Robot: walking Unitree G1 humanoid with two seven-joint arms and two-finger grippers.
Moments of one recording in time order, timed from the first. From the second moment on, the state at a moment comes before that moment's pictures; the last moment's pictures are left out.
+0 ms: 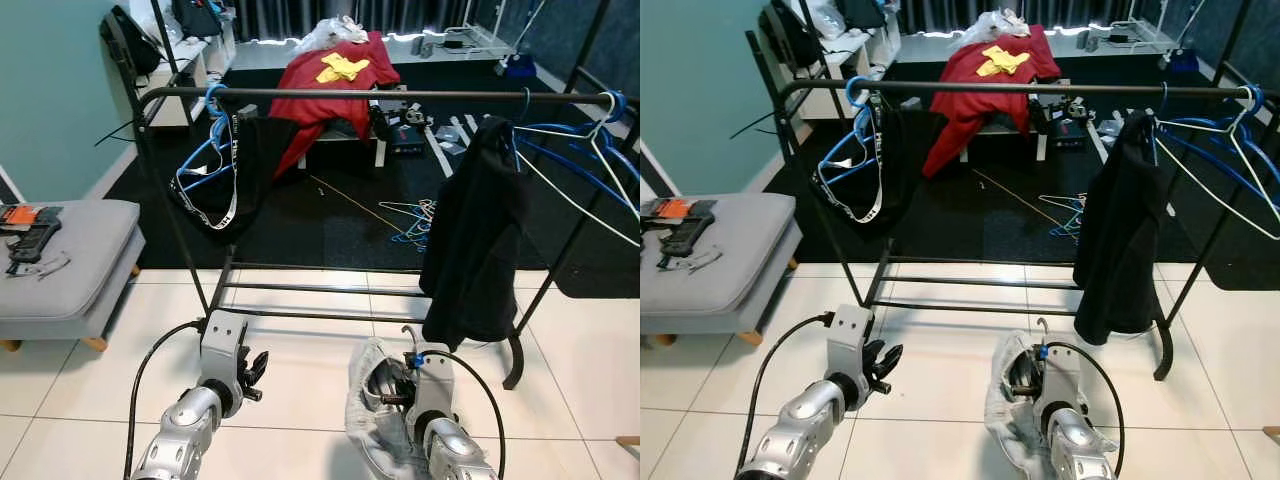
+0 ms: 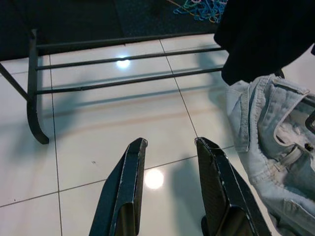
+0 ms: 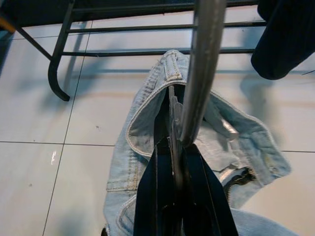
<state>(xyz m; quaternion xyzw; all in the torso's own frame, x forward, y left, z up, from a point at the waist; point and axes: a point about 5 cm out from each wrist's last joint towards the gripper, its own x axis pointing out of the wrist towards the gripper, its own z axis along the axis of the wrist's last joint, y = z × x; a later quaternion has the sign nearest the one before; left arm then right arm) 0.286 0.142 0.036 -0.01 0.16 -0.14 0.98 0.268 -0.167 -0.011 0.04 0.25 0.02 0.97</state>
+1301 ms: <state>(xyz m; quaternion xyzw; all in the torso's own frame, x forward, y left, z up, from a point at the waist) 0.300 0.140 0.042 -0.02 0.17 -0.11 0.98 0.277 -0.157 -0.008 0.05 0.25 0.03 0.97</state>
